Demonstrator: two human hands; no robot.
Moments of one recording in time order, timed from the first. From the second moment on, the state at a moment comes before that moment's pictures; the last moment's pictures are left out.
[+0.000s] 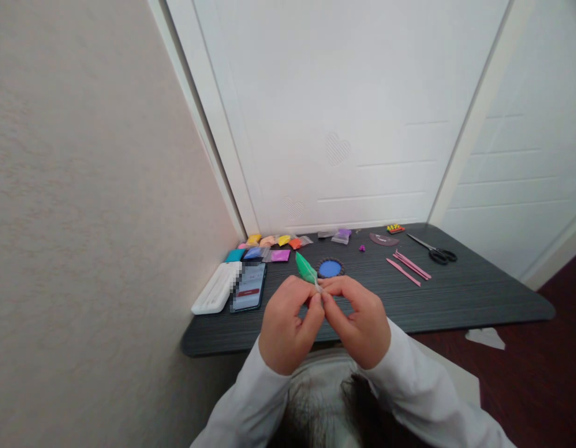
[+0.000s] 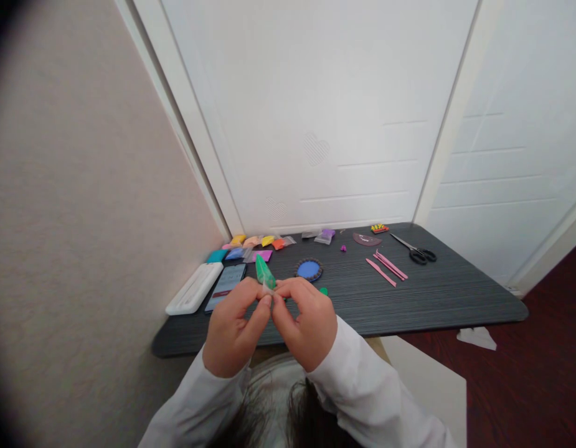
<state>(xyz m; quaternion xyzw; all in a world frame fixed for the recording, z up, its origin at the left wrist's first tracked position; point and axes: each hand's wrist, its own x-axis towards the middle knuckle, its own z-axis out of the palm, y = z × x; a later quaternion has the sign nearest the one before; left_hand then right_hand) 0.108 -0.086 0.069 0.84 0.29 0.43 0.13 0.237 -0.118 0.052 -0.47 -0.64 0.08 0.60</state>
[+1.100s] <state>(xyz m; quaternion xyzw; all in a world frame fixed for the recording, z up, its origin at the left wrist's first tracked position) 0.095 -0.078 0.067 0.69 0.32 0.43 0.49 0.269 -0.122 0.060 -0.47 -0.68 0.22 0.52</state>
